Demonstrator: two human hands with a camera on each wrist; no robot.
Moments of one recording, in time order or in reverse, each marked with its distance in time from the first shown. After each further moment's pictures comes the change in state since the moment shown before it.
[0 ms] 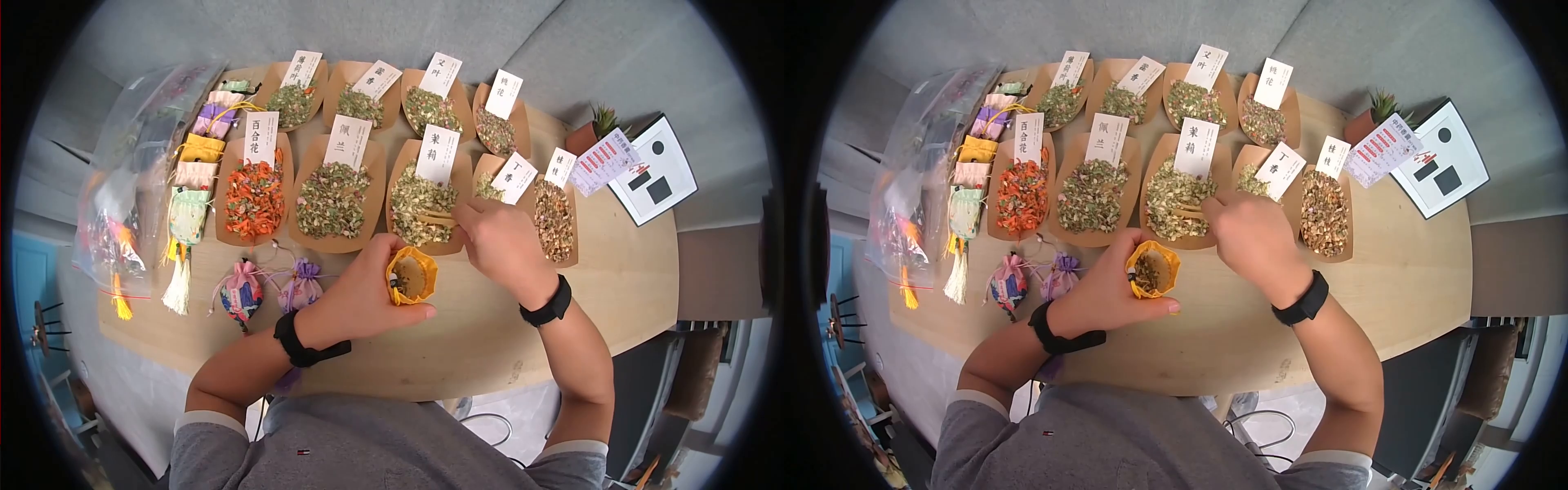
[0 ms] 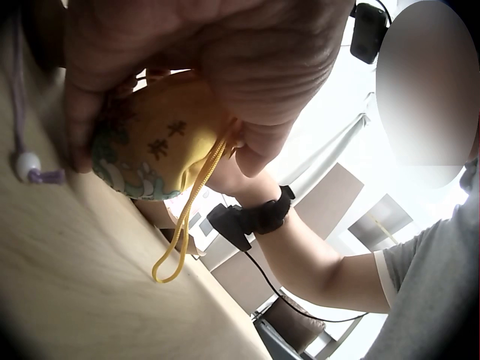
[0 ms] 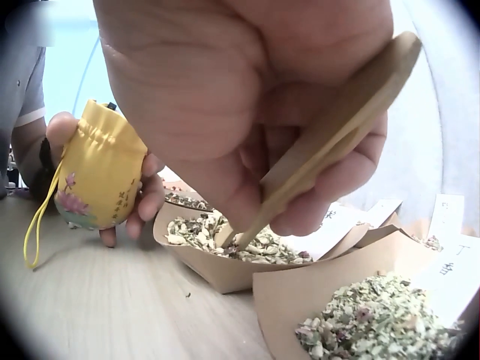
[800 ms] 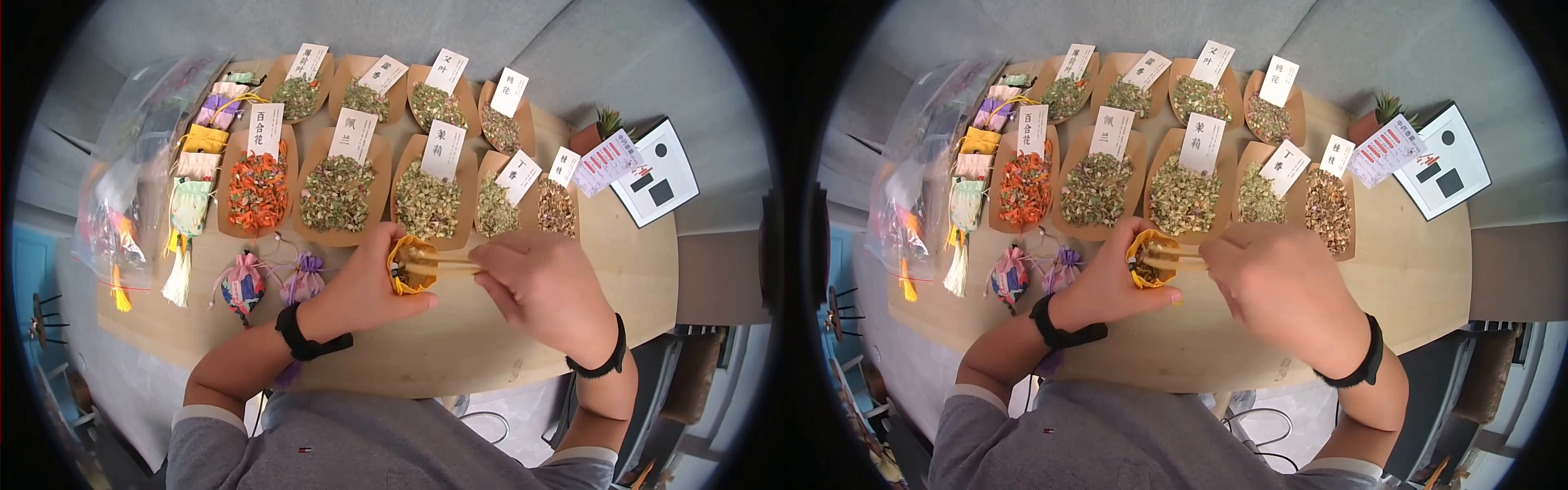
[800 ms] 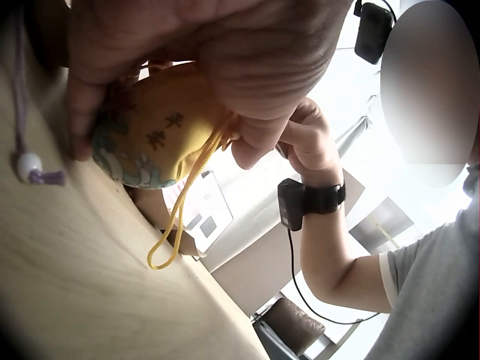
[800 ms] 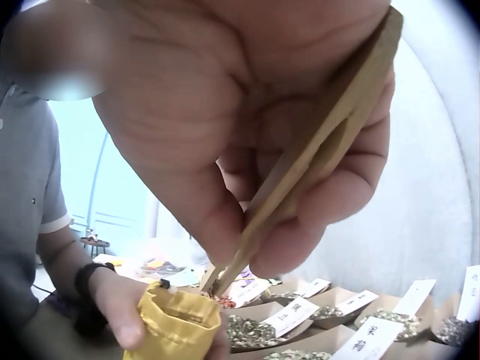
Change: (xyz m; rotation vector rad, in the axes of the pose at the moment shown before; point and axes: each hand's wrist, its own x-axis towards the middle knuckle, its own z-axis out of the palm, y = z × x) left_hand 0.000 -0.003 0.002 0.007 0.086 0.037; right_hand -0.019 -0.046 -0.095 0.142 -0.066 -0.108
